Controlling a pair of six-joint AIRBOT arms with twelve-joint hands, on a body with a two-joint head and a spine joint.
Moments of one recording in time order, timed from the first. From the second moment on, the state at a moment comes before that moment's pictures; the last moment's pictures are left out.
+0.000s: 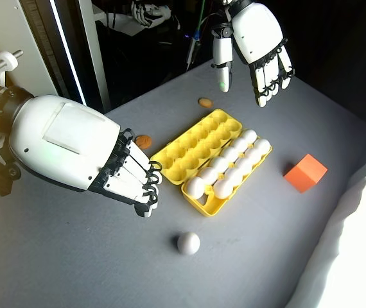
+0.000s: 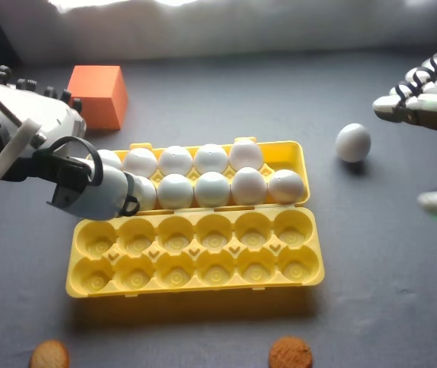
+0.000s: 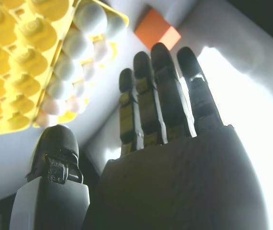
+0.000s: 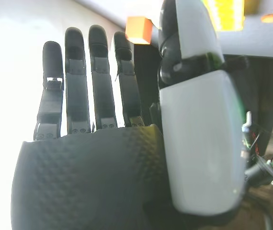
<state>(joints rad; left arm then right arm) -0.16 -0.83 0.50 -2.00 -1.19 2.99 -0.18 -0.55 0.68 0.34 0.18 -1.39</state>
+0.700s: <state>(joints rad) -0.16 -0.83 0.50 -2.00 -1.19 2.99 -0.18 -0.71 0.88 0.48 0.18 -1.39</state>
